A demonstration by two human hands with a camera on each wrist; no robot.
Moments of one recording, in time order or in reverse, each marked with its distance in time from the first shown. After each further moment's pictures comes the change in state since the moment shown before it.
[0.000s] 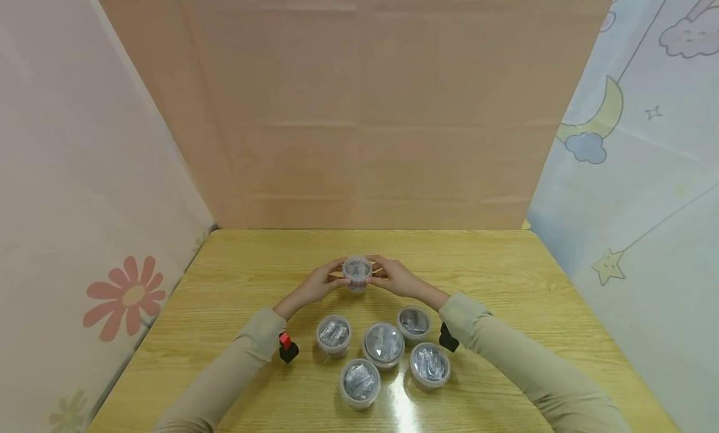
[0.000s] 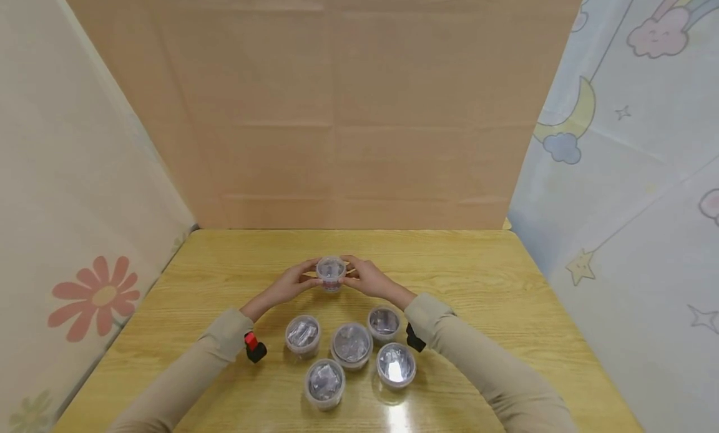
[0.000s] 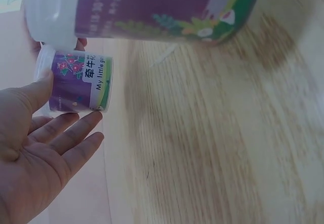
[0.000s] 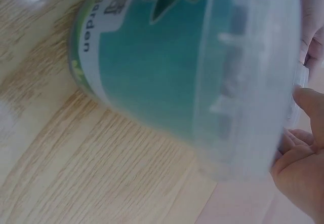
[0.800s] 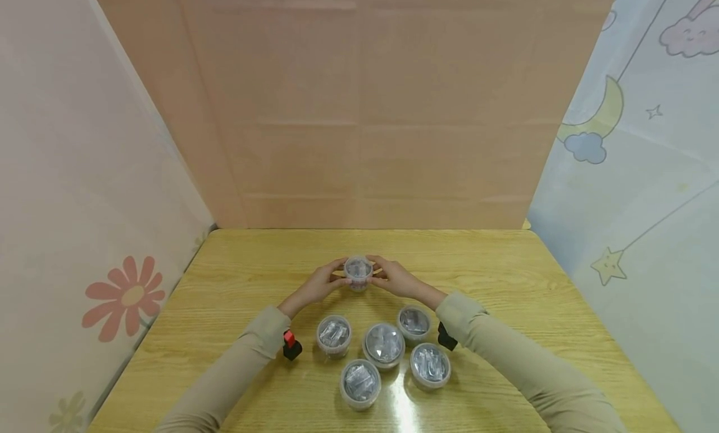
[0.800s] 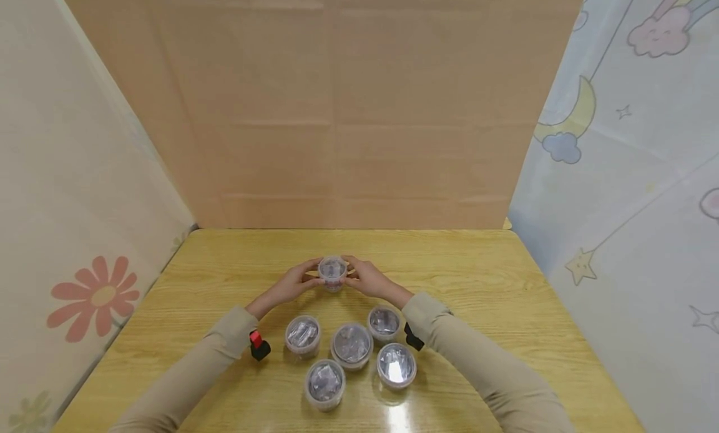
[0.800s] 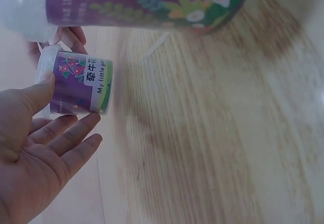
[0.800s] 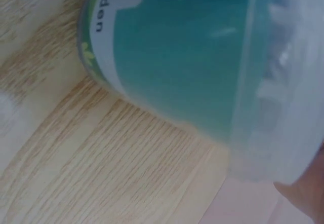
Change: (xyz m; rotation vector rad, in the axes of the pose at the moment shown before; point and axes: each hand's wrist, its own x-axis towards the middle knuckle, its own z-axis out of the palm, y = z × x) left_hand 0.006 -0.008 0.007 0.054 0.010 -0.035; right_hand 0.000 0.007 0.004 -0.023 -0.020 0.003
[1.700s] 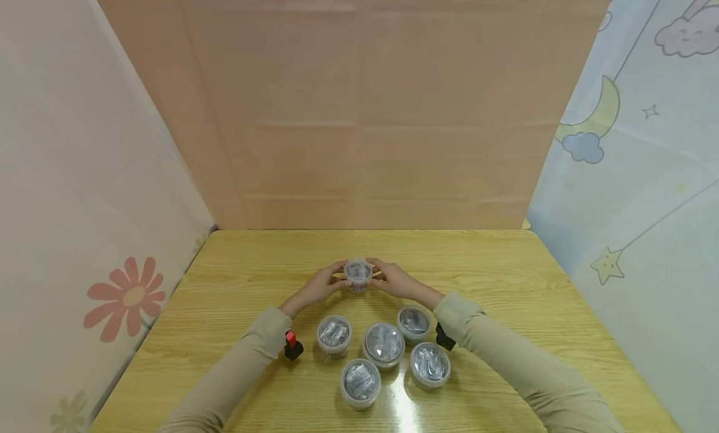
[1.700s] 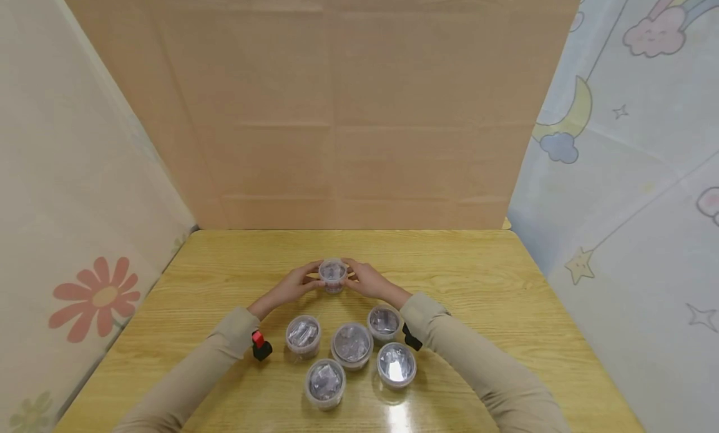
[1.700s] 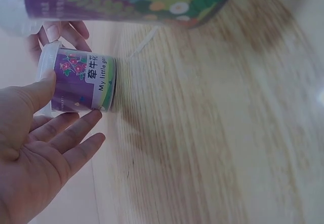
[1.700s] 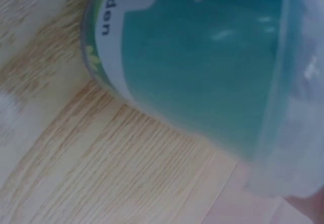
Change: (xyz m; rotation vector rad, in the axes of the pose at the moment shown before) left_hand 0.001 -0.006 0.001 -0.008 -0.024 -0.002; right_hand 0.003 0.004 0.004 -0.028 -0.026 0.037
